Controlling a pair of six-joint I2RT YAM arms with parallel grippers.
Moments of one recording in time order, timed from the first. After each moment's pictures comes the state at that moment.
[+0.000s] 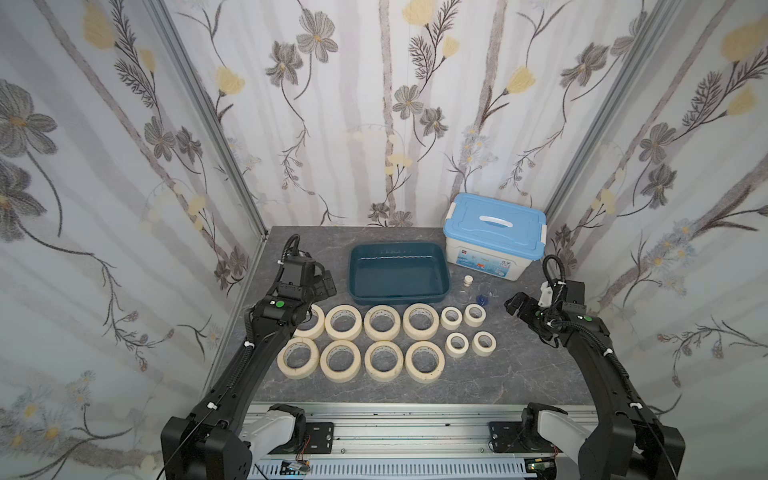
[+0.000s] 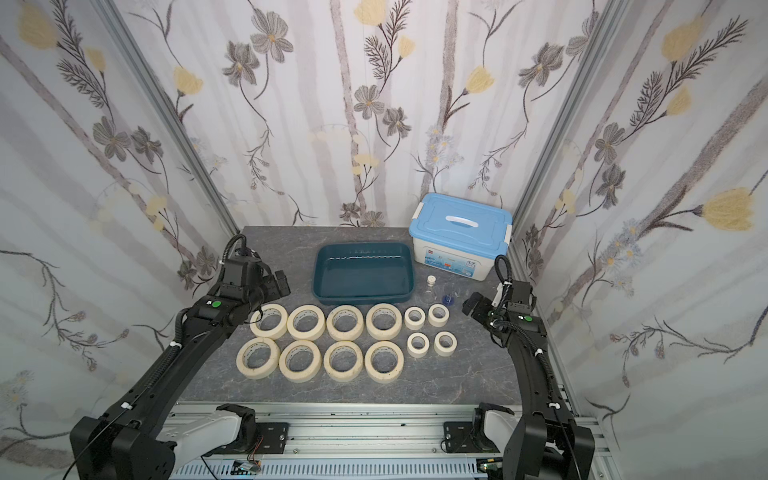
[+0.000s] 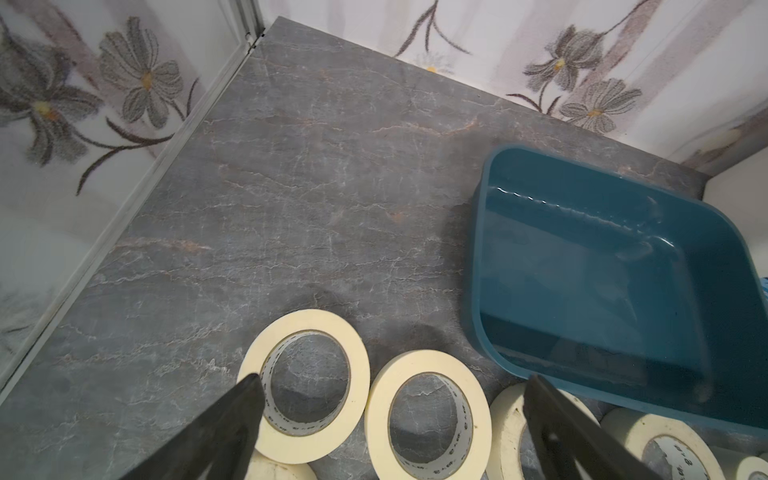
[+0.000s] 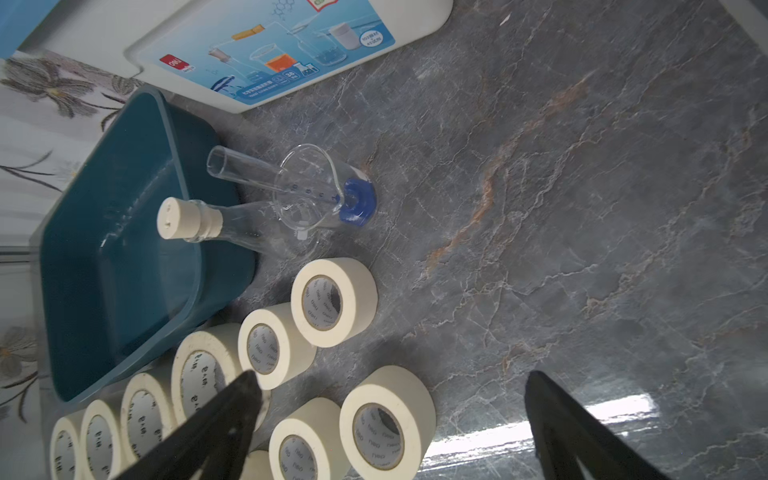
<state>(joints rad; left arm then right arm) -0.23 1.12 0.97 -0.57 -0.23 -0.46 -0.19 1.10 0.78 -0.61 -0.20 0.44</state>
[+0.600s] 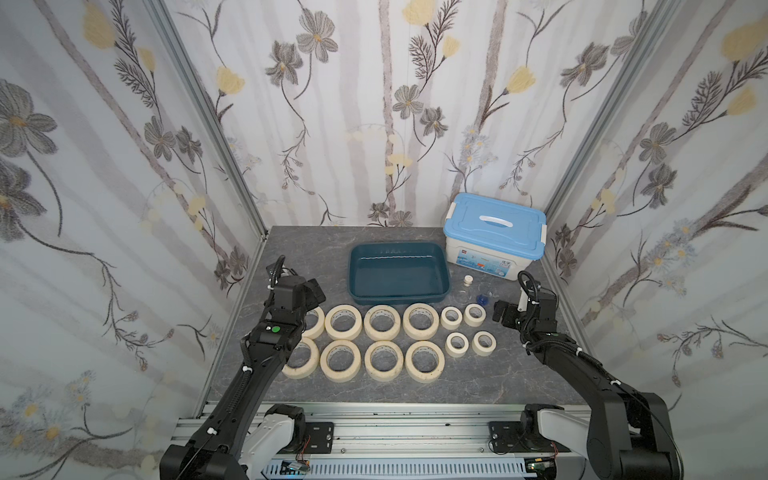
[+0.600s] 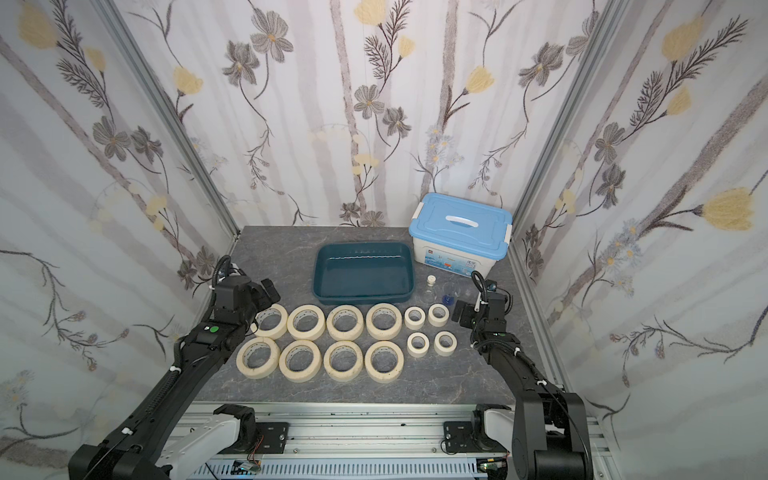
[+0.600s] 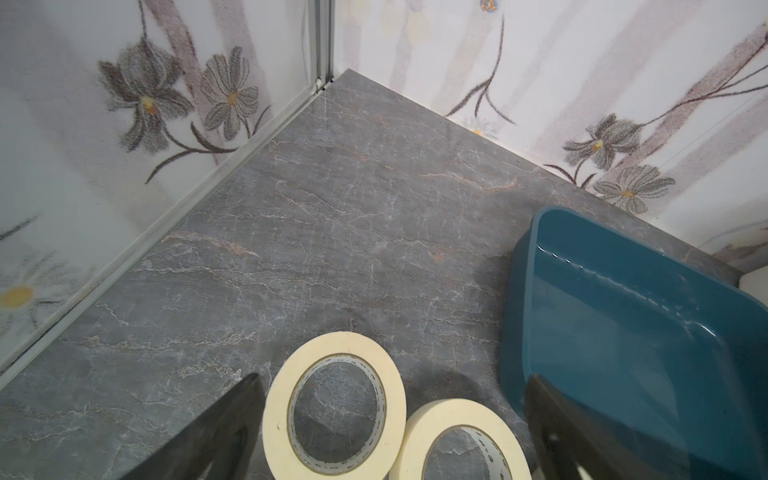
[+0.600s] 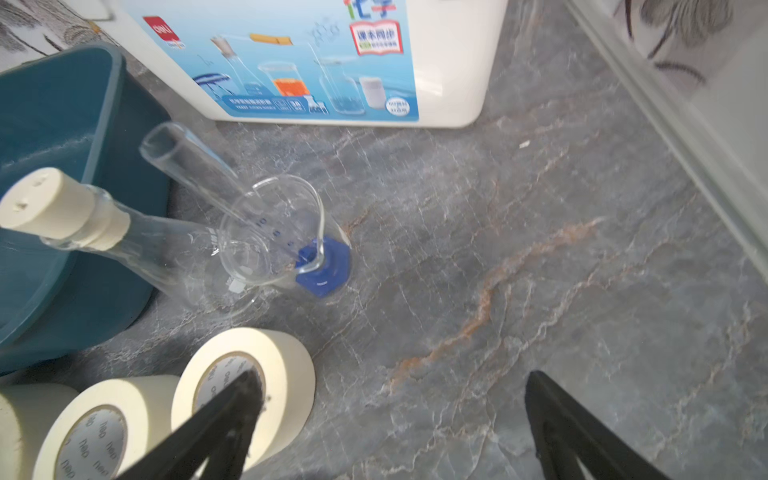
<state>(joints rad) -0.17 0.96 0.69 -0.29 -0.36 -0.50 -0.04 1.18 0.46 0.10 0.04 0.20</state>
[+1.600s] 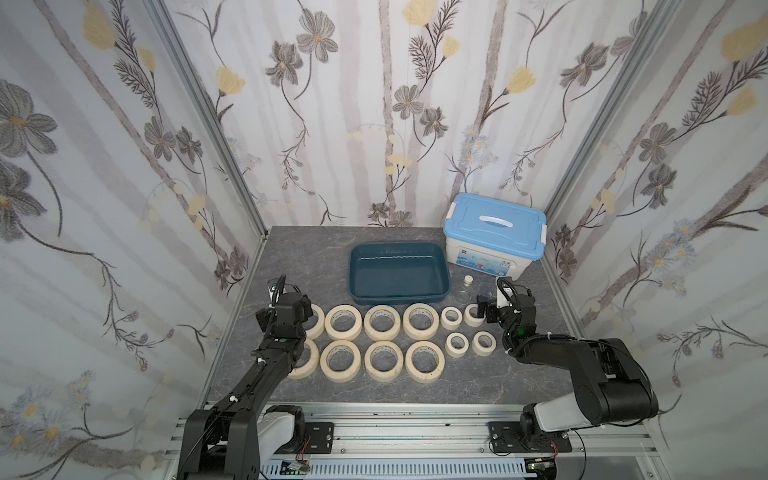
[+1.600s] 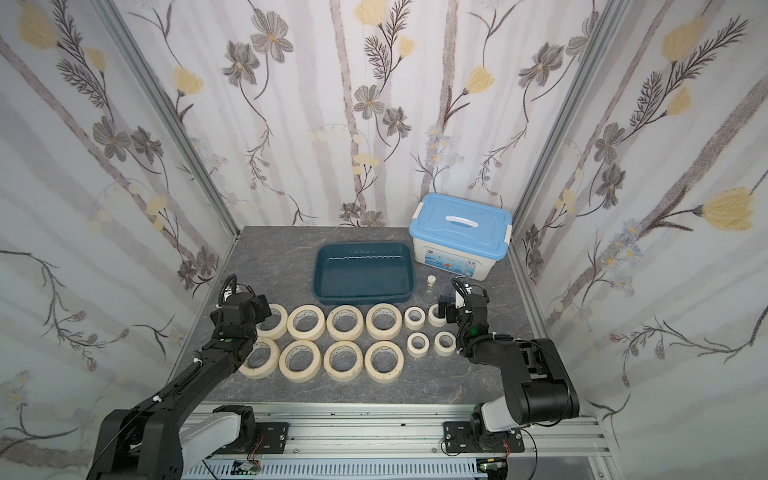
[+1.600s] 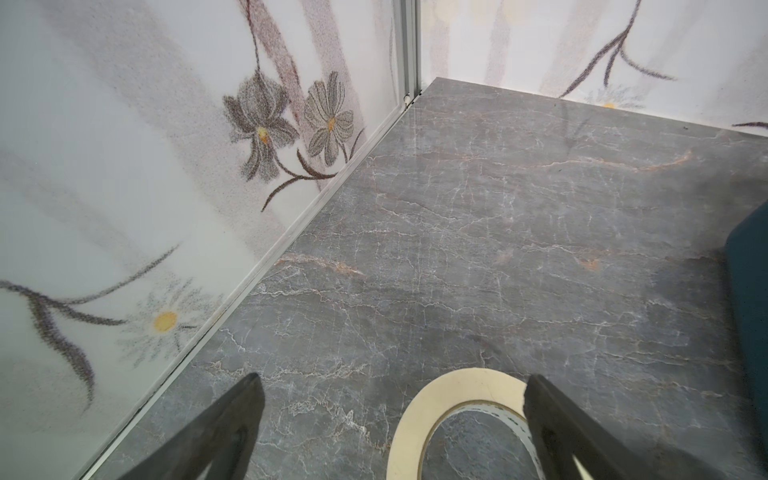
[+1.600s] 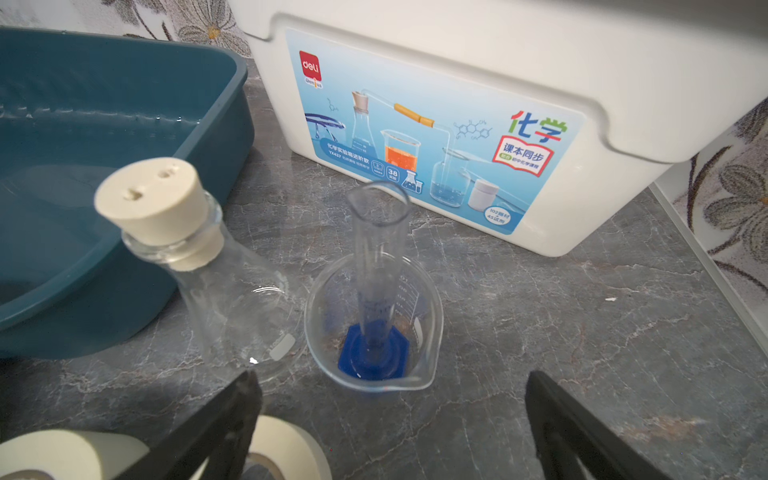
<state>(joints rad) -0.06 1.11 0.43 0.14 -0.51 -0.21 0.08 1.48 0.39 0.67 0.05 -0.03</state>
